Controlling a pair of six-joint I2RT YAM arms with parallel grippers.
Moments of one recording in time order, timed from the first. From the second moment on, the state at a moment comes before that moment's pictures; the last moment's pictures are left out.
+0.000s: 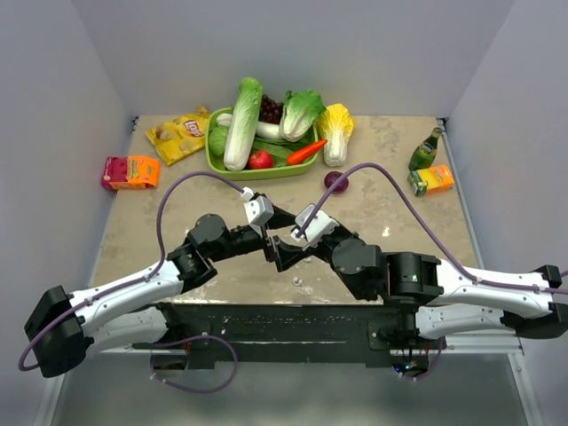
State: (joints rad) left arm -0.90 1.02 0.59 0.51 0.37 -0.25; right arm 1.44 1.00 1.10 -0.43 0.92 -0.23
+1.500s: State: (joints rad) left arm -0.88 1.10 0.66 0.52 0.56 -0.18; right arm 1.45 1.03 1.10 -0.43 0.90 -0.25
